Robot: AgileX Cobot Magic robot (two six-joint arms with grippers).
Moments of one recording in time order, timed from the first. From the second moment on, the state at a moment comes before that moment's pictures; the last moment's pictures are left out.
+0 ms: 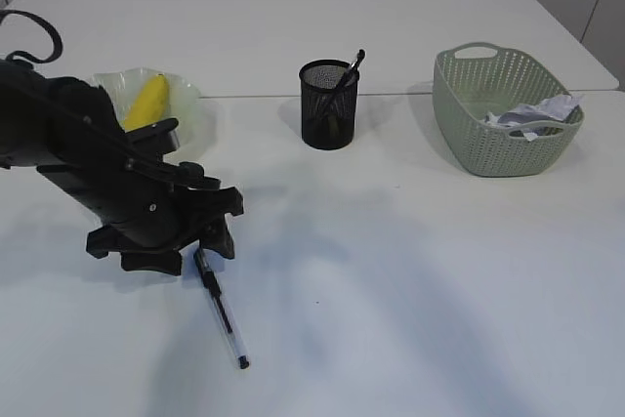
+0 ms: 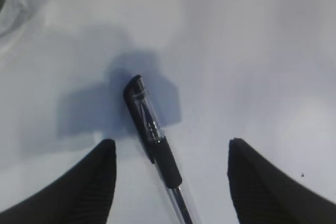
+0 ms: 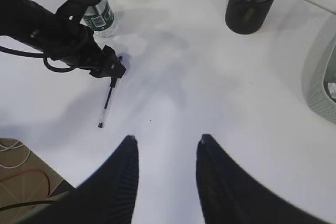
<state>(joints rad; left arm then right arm) -0.48 1.88 -1.02 -0.34 0.41 -0.37 0.39 1.30 -1.59 0.23 1.26 -0.23</state>
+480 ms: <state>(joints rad) -0.48 1.94 -1.03 -0.34 0.42 -0.37 0.39 1.30 -1.59 0.23 1.26 -0.23</state>
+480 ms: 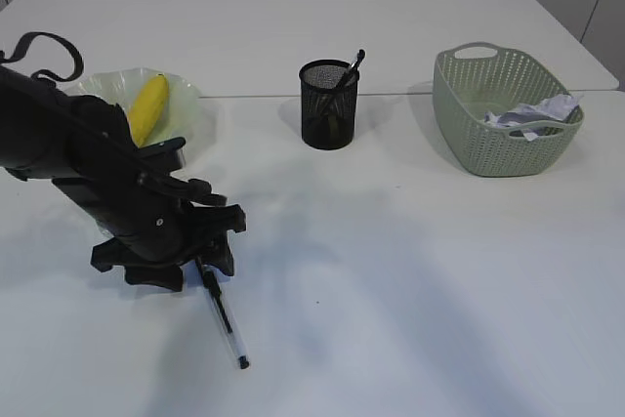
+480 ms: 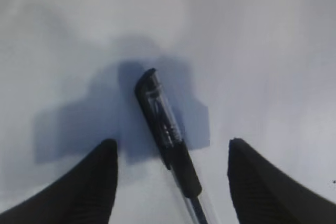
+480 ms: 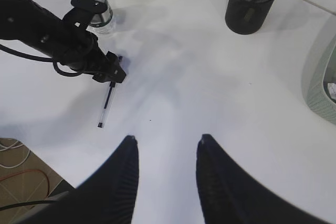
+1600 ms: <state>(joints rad) -0.53 1.69 -1.04 -0.16 0.60 -0.37 0.39 1.30 -1.59 0.25 1.26 -0.26</state>
